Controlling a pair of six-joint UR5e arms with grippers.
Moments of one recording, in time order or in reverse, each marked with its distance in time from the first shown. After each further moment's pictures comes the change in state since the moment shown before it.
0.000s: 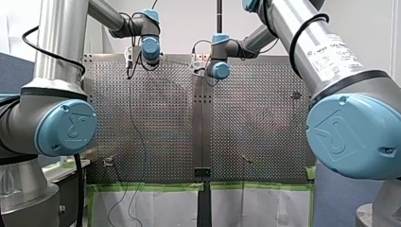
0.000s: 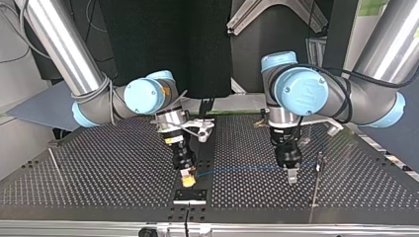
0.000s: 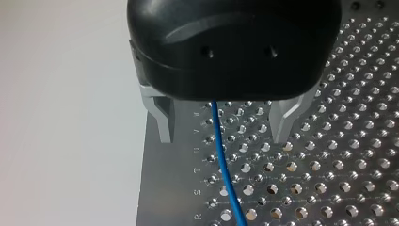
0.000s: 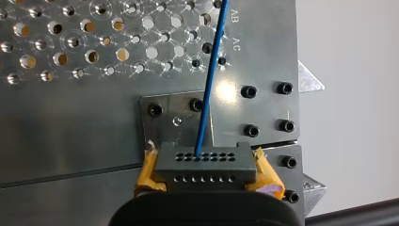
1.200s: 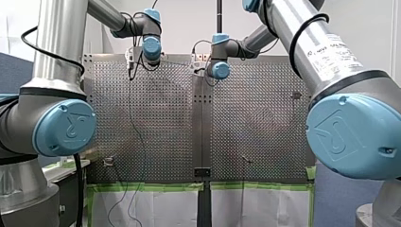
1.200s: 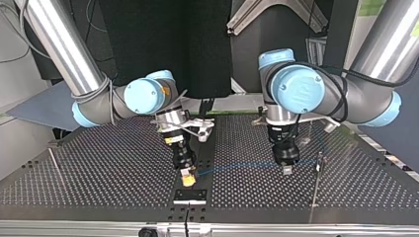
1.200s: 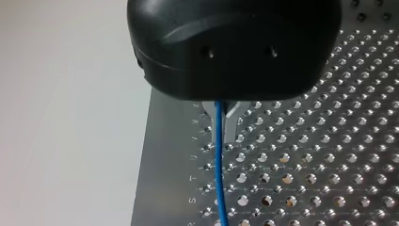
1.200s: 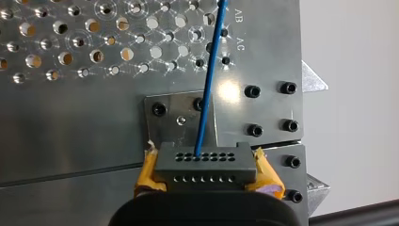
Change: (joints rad) left arm -0.016 0.000 -0.002 -0.012 -0.017 -0.043; right arm 0.000 0.000 0.000 0.010 0.000 0.001
